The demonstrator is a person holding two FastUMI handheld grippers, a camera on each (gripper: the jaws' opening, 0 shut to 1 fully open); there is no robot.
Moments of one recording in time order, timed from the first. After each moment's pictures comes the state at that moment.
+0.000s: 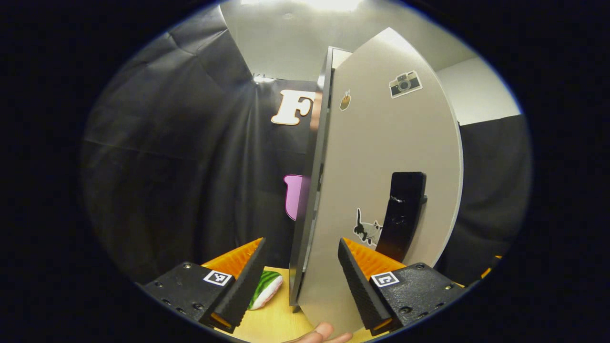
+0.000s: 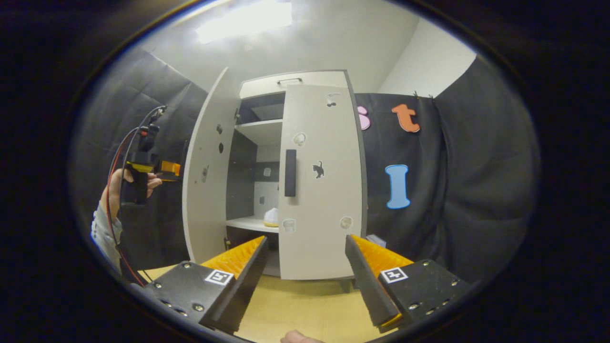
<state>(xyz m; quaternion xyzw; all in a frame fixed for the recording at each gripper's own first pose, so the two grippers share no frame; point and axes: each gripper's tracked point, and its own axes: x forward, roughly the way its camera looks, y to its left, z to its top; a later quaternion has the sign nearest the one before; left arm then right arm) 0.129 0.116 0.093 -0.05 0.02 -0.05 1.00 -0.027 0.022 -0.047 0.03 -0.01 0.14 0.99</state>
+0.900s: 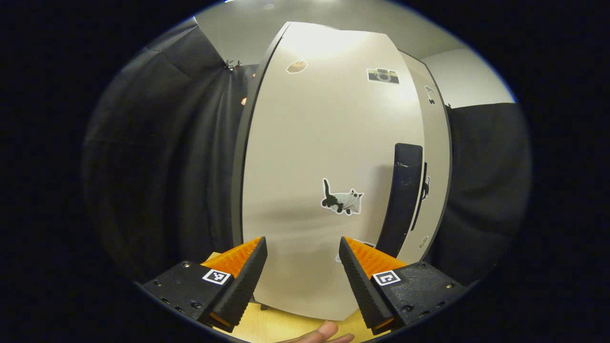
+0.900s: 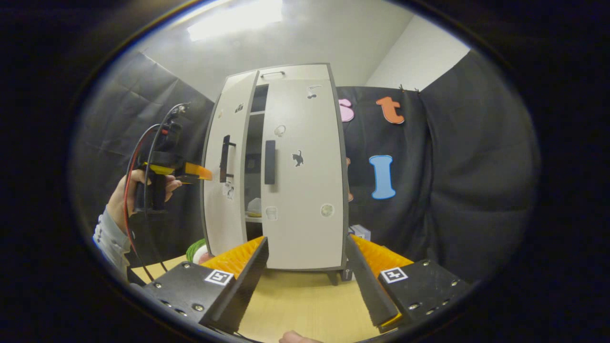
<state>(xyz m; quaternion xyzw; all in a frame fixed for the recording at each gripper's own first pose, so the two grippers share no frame) 0.163 0.013 0.054 -0.05 0.06 -0.08 0.99 -0.026 -0.014 -0.076 0.05 0.02 0.10 0.99</state>
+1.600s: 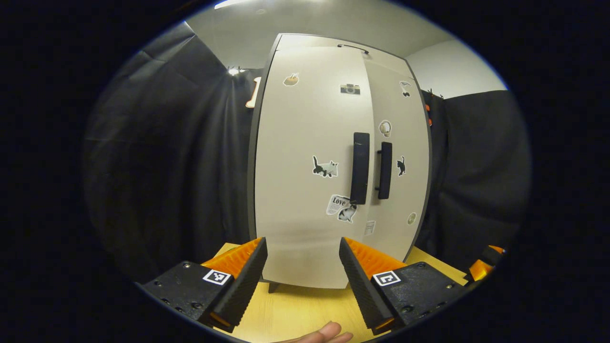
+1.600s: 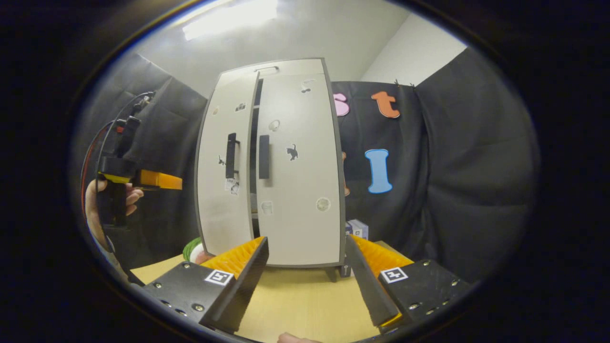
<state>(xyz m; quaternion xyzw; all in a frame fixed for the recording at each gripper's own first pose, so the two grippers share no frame) 0.030 0.017 0.028 -0.01 0.06 -0.08 1.00 -0.017 -0.016 -0.088 0.05 0.03 0.09 0.99</state>
